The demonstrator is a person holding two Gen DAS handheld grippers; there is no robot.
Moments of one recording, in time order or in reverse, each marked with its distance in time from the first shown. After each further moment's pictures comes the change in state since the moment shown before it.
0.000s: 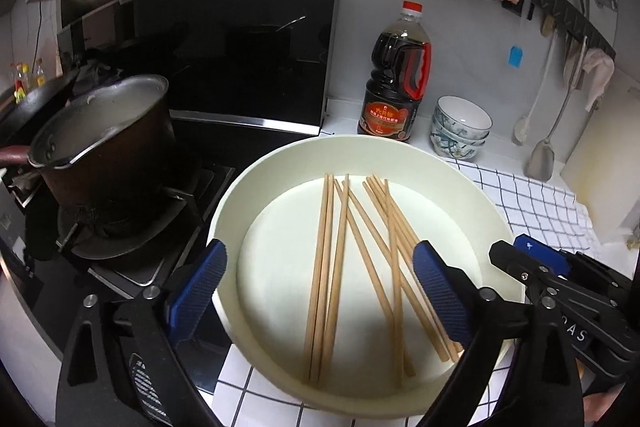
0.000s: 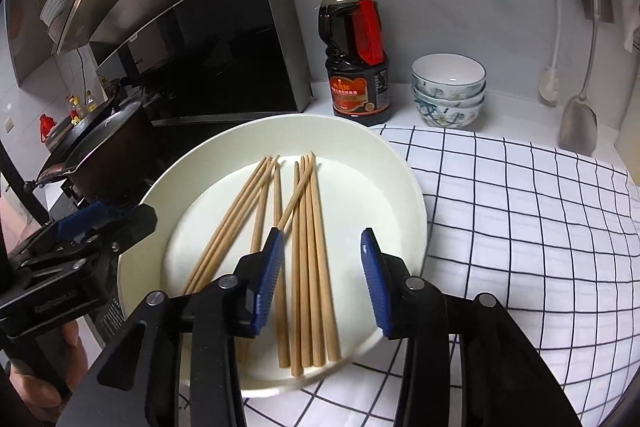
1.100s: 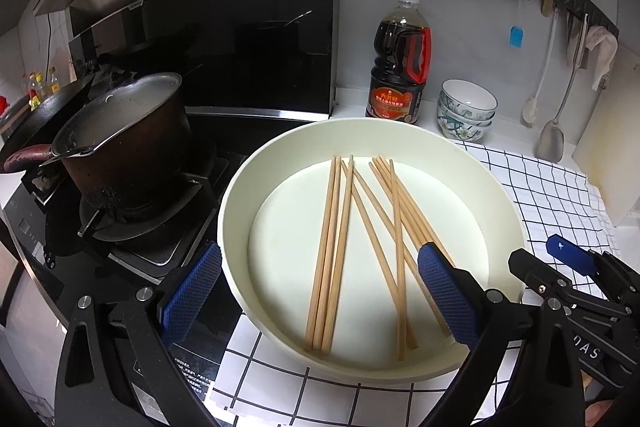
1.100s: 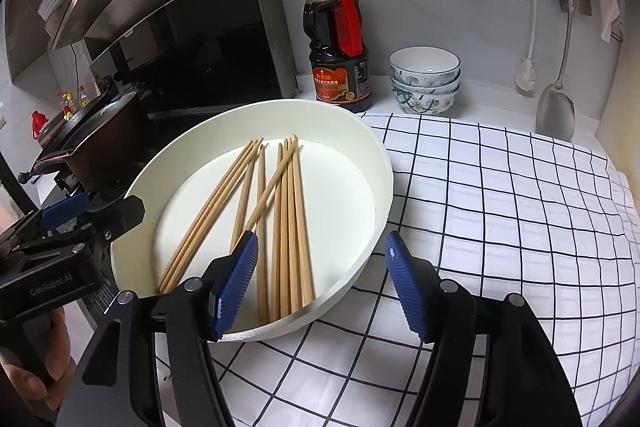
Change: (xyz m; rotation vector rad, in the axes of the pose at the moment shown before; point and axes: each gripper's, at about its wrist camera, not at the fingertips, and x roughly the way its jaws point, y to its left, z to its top) left arm -0.016 -0.015 -0.016 0.027 0.023 0.070; right arm -0.022 -0.008 -0.023 0.005 -0.001 -0.043
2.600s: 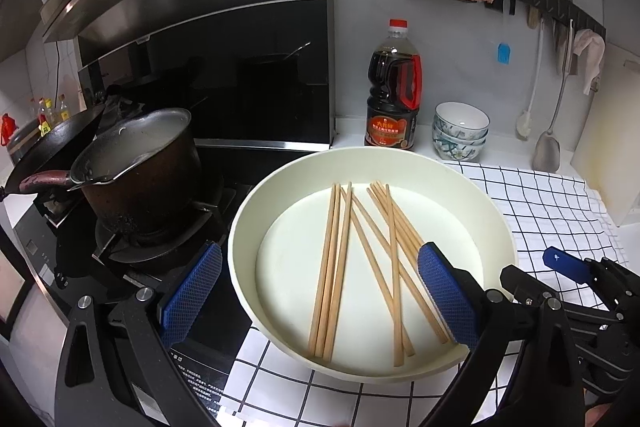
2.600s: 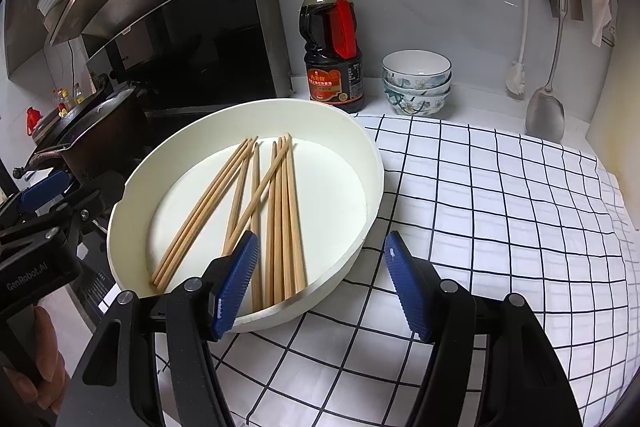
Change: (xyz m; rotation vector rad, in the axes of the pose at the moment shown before) left arm -0.025 -0.008 -0.001 0.032 -0.112 0.030; right arm -0.008 0.002 -0.006 -0.014 -0.014 -0.036
